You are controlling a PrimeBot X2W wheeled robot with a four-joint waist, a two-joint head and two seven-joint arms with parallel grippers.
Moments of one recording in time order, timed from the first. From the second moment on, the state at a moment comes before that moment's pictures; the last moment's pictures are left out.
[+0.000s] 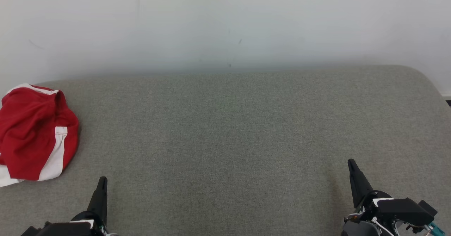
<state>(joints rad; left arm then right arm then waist) -0.10 0.05 0.11 0.25 -1.61 -0.13 0.12 -0.11 -0.05 -0.11 0.25 1.61 0.13 0.11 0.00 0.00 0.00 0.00</state>
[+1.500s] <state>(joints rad) -0.06 0.04 0.04 0.28 -1.28 -0.08 -0.01 -0.05 -0.05 -0.06 0.25 1.25 0.12 -0.01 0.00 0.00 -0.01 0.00</state>
